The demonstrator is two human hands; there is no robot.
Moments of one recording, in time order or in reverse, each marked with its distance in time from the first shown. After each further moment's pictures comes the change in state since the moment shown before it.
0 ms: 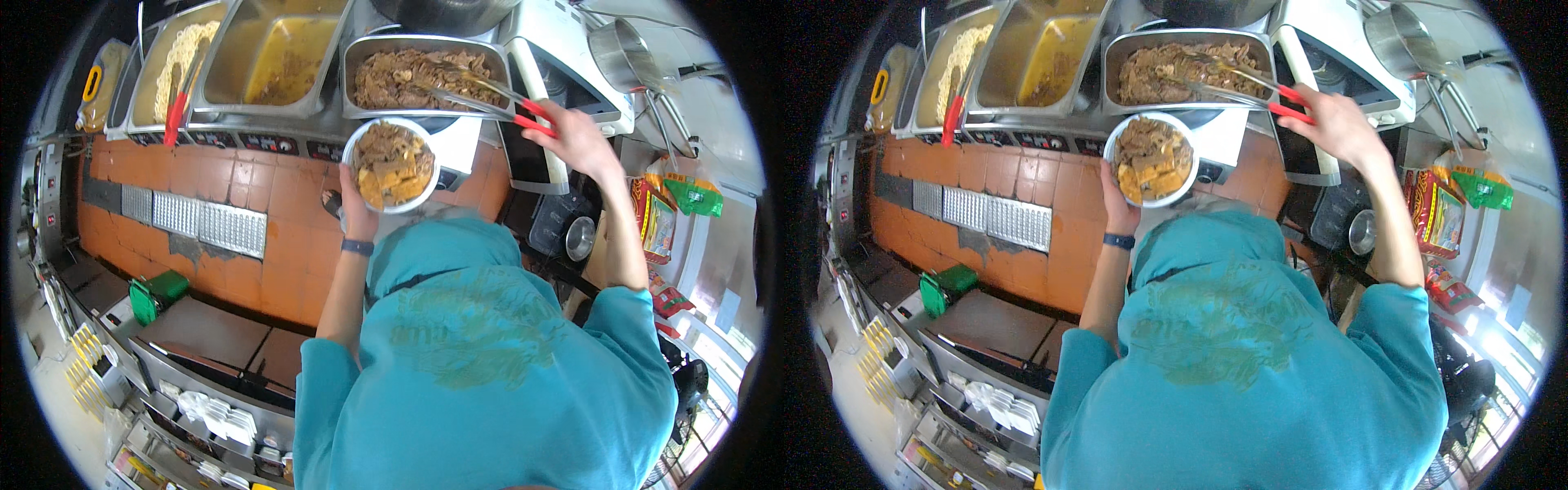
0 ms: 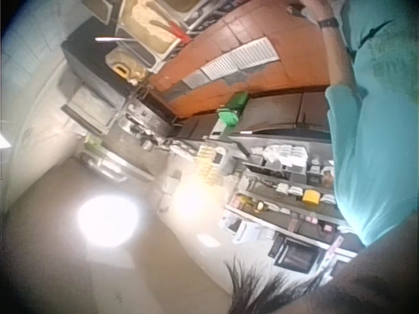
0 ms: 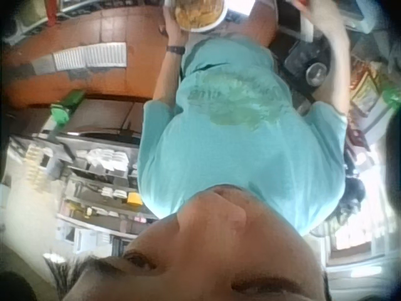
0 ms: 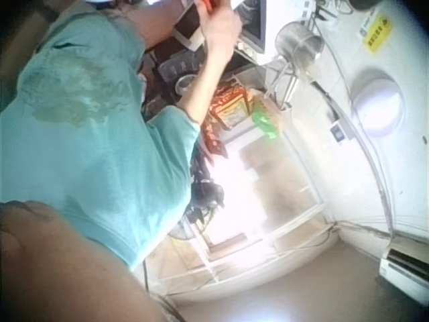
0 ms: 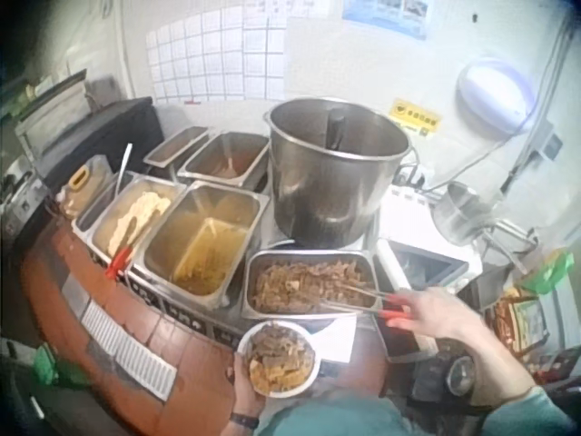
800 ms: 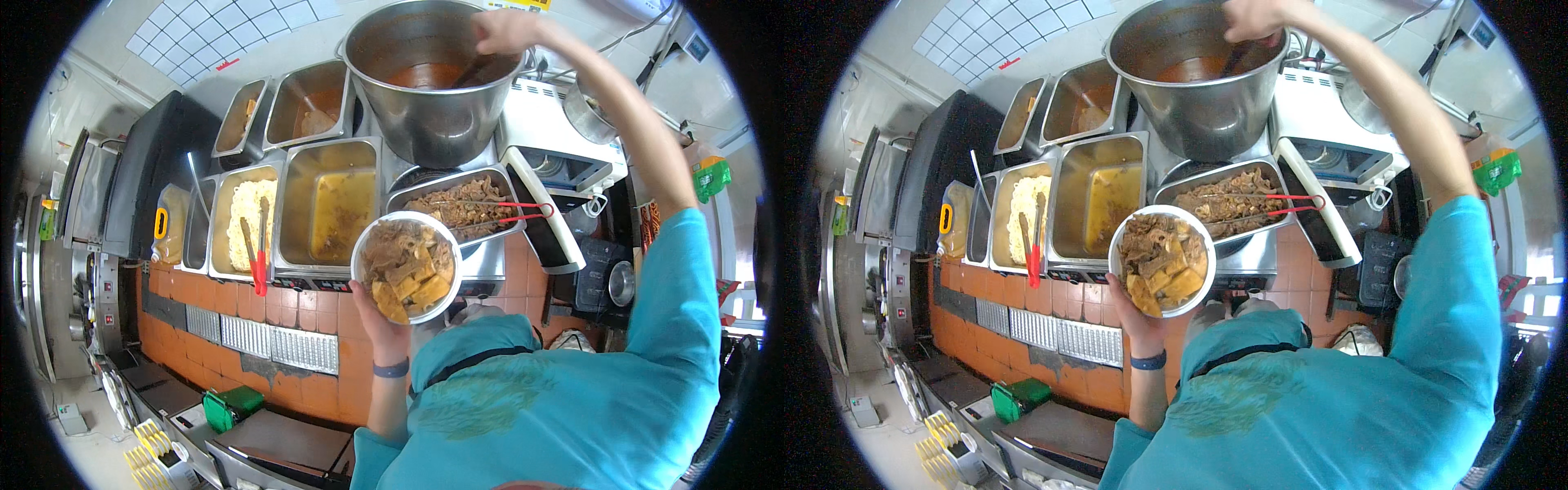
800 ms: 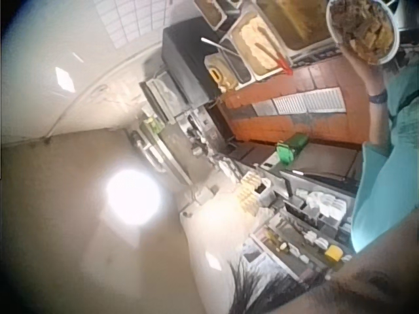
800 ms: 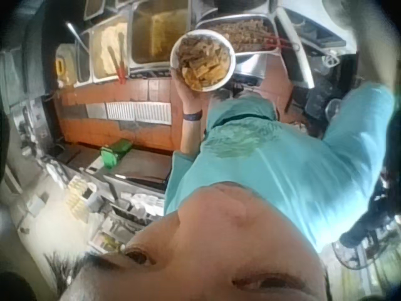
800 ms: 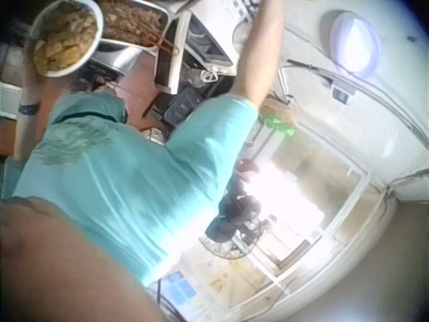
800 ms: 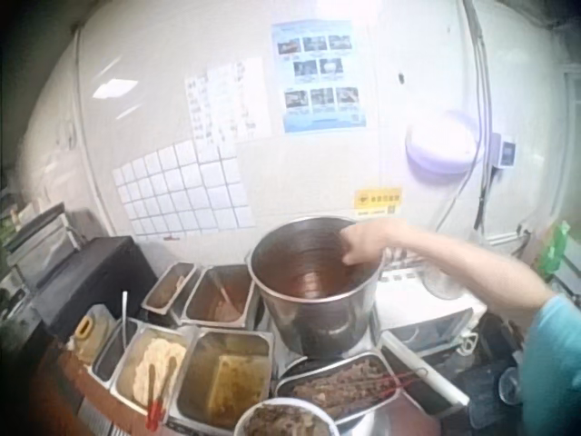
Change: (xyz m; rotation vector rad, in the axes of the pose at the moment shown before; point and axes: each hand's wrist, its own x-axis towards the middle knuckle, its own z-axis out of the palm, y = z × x) left_hand -0.049 0.152 0.144 0.021 -0.181 0.087; right_hand 0.215 -0.002 -0.251 -0.210 0.180 -0.065
